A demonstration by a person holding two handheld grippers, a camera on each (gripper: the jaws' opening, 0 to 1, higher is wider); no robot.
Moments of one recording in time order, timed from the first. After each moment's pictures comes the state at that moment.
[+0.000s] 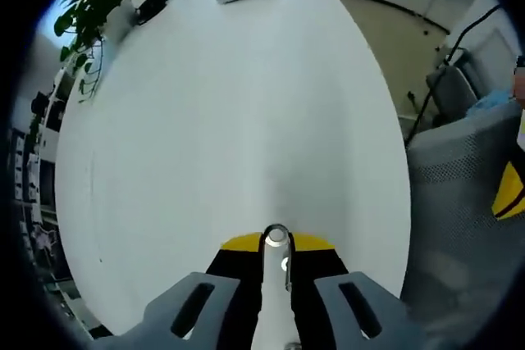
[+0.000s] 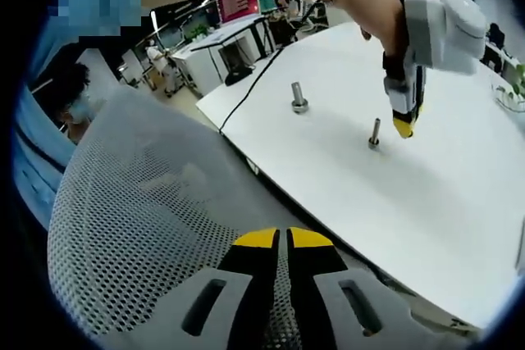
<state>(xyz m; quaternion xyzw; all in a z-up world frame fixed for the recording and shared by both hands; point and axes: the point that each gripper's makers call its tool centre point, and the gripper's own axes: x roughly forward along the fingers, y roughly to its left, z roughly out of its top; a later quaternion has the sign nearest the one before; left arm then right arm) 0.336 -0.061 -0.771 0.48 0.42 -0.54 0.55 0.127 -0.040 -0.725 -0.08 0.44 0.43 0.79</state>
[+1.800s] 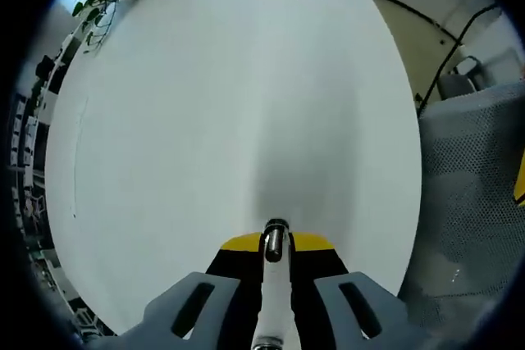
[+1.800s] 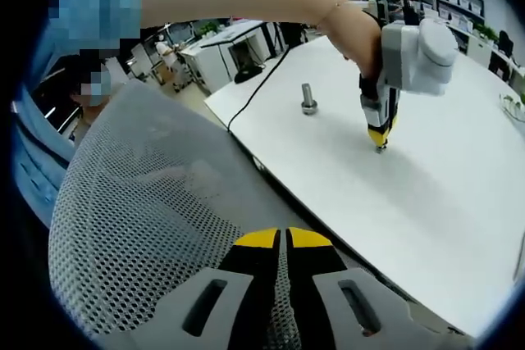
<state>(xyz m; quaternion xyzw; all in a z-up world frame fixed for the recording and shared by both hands) 0.327 -0.020 -0.829 0.46 0.49 -0.49 0.55 0.123 -0.036 -0.723 -0.08 0.43 0.45 0.78</state>
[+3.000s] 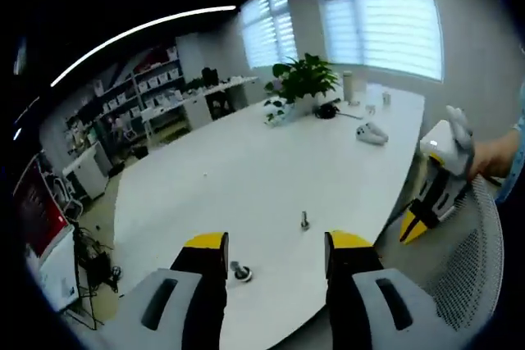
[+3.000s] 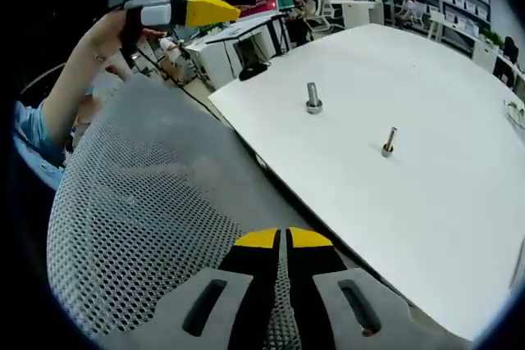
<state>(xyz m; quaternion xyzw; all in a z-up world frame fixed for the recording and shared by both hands) 0.209 0.148 -0.584 0.16 0.21 -0.25 0.93 0.123 -0.033 -0.723 -0.10 0.43 0.47 0.77</state>
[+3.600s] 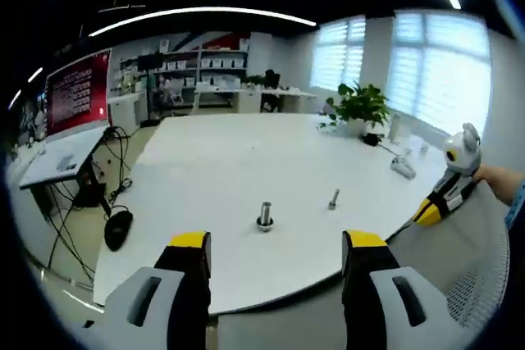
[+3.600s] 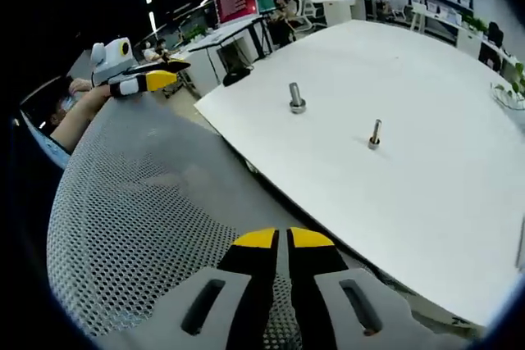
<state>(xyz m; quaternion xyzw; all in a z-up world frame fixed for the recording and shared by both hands) 0.162 0.214 -0.654 -0.03 0.24 -0.20 0.95 0.130 -0.042 -0.725 -0.07 0.44 0.42 0.79</state>
